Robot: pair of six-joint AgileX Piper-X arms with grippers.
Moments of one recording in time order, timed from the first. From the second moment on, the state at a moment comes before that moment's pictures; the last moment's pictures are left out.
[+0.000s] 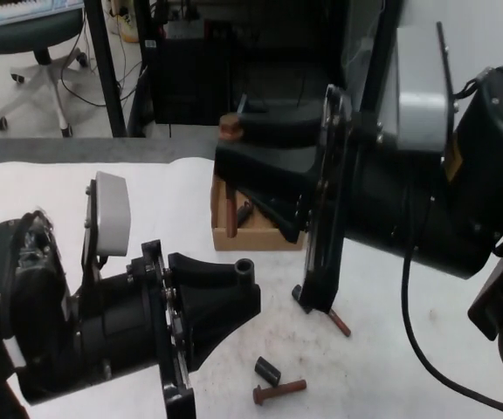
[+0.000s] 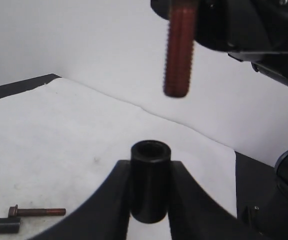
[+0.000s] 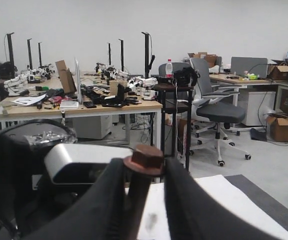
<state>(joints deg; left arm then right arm) -31.4 59.9 -16.5 -35.9 41.4 -13.7 41.2 70.3 -37.4 -38.0 -32.5 5.1</state>
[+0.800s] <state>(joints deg) -29.3 59.9 -16.5 -40.3 42.6 -16.4 40.3 70.3 -37.4 -36.4 -31.9 3.9</state>
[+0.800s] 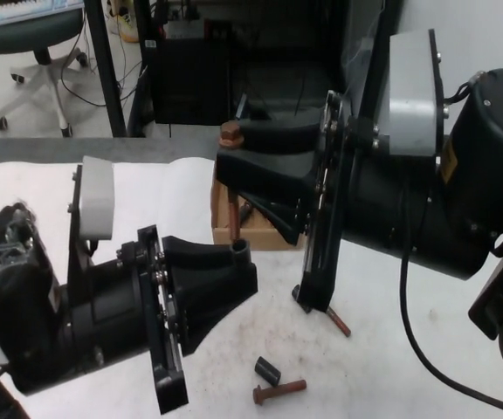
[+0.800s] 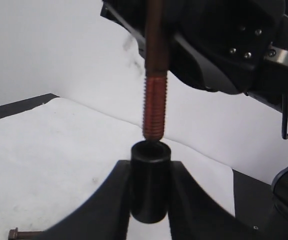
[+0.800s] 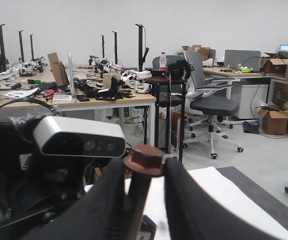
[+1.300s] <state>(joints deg) -27.4 59.9 -16.5 -40.3 45.8 -16.0 40.0 70.3 -37.4 -36.4 -32.0 3.9</state>
